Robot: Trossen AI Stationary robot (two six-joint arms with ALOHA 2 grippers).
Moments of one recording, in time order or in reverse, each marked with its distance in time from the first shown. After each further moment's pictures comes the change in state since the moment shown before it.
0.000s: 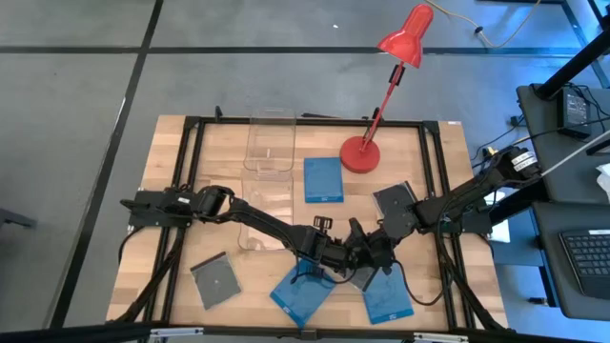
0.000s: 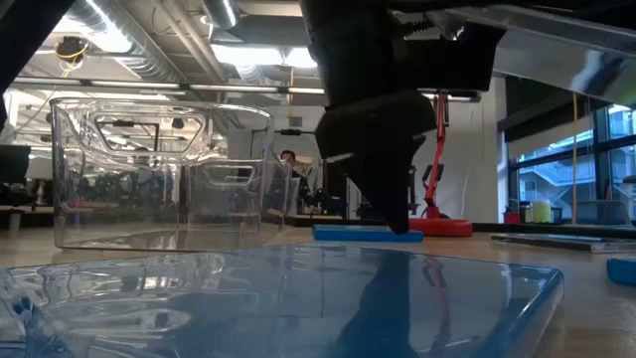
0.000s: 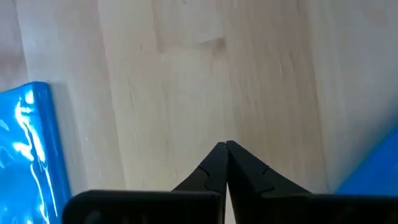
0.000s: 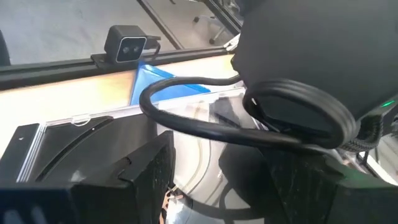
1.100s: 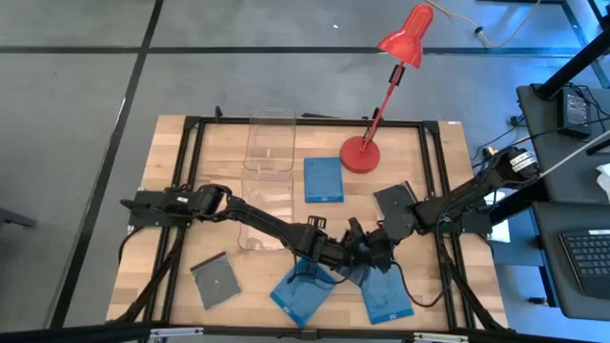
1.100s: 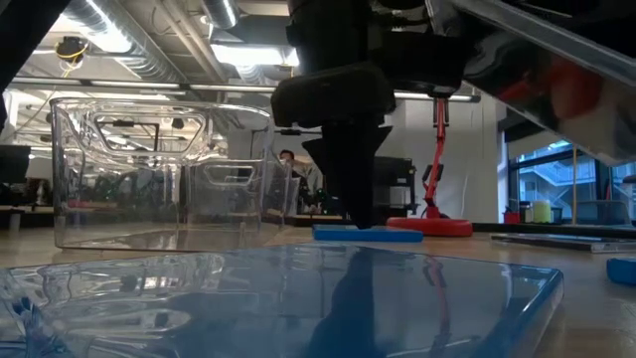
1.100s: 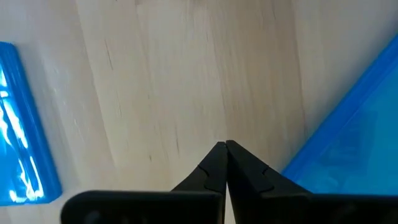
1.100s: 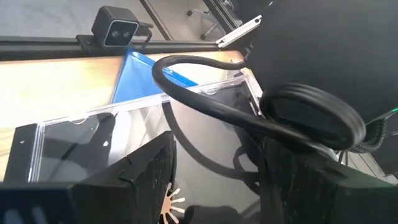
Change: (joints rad) left arm -0.002 -0.022 -0.005 -0.131 0.083 -0.023; right arm 0.011 0.001 -0.001 0.043 0.053 -0.089
